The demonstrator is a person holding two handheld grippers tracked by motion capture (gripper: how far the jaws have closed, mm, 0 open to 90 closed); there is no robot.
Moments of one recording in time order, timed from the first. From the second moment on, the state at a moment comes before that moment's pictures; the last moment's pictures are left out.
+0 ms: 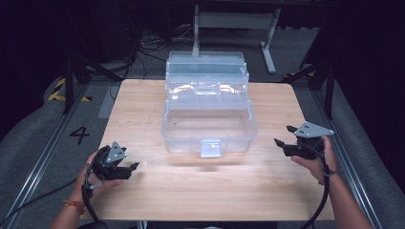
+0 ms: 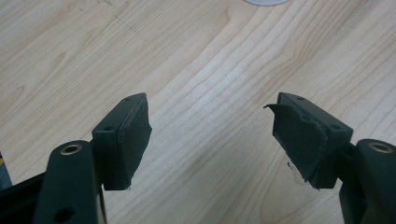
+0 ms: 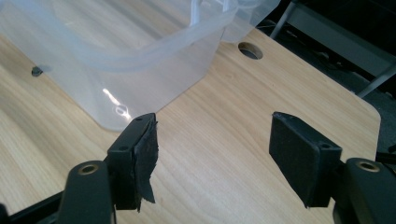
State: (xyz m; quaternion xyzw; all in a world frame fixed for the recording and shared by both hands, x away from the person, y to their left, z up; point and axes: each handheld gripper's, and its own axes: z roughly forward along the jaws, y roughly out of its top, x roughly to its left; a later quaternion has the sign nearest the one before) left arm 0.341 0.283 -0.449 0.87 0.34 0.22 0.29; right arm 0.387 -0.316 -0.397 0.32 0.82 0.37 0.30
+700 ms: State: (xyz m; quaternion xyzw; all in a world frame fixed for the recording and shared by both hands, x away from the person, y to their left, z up) left arm 0.331 0.289 -0.468 0.87 0.35 0.18 0.30; right arm 0.345 -0.348 -0.456 0.35 0.83 0.35 0.27
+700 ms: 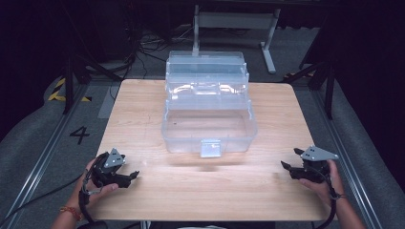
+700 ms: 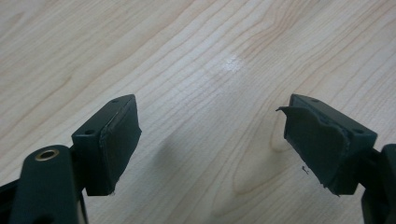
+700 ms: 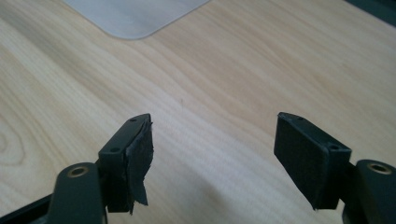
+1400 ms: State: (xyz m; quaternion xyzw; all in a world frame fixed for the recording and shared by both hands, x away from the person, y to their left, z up) left arm 0.333 0.295 -0.481 0.85 0.38 0.15 0.34; right arm 0.330 -0.373 -0.487 0.43 0.80 0.36 0.19
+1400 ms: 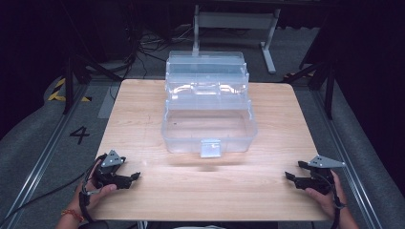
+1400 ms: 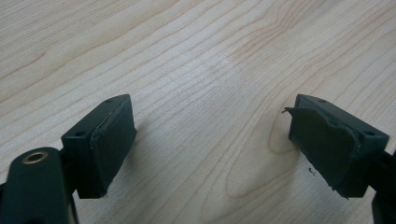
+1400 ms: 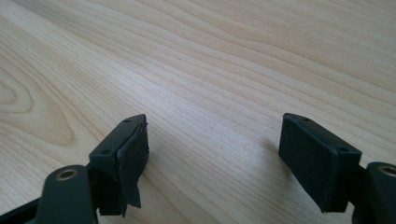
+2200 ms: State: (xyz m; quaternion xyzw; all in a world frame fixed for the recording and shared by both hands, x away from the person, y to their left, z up) left arm 0.335 0.291 -0.482 0.84 0.40 0.15 0.33; right arm 0.330 -0.372 -0.487 0.43 0.80 0.36 0.19
